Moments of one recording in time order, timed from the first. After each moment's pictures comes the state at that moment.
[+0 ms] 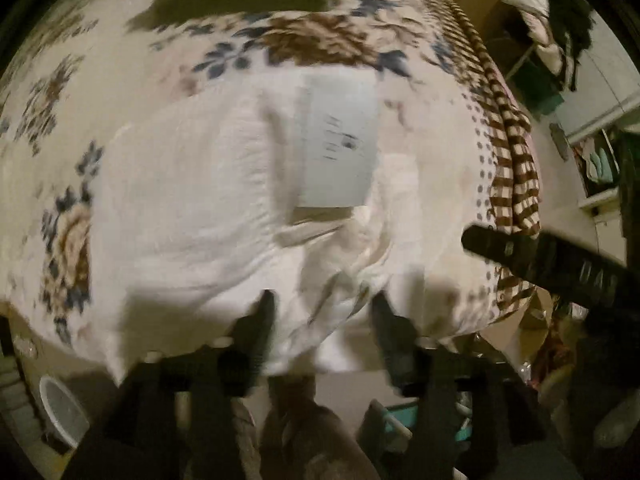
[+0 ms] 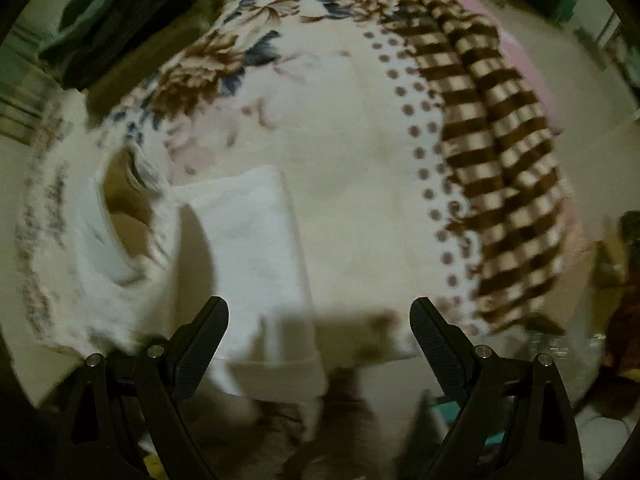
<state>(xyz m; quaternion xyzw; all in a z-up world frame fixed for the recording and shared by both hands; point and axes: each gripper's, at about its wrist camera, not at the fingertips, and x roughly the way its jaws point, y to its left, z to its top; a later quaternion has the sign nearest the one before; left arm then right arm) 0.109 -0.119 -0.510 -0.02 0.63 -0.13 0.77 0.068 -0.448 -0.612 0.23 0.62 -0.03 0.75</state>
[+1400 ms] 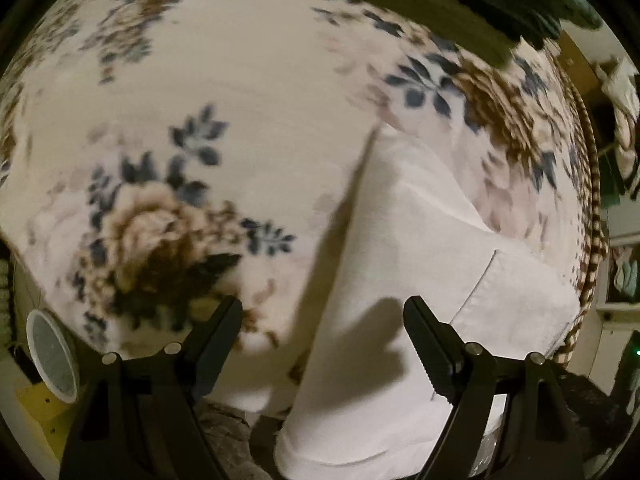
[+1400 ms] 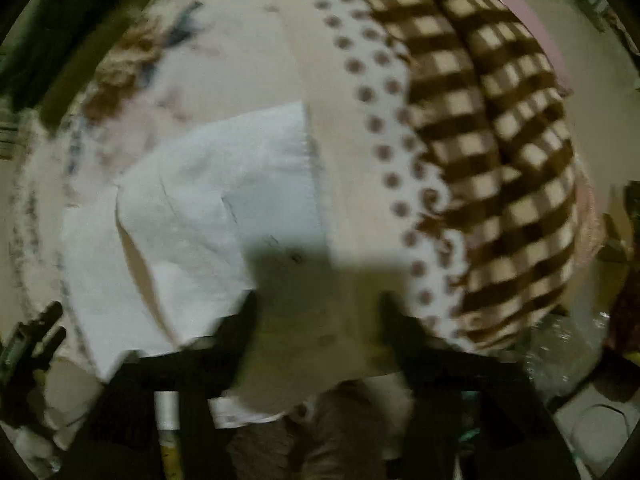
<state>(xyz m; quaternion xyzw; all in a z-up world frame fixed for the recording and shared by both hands) 0.187 -0.015 -0.562 -0.13 0.64 0.00 0.76 0.086 -0.484 -0.657 0.23 0.67 -0.09 0.70</state>
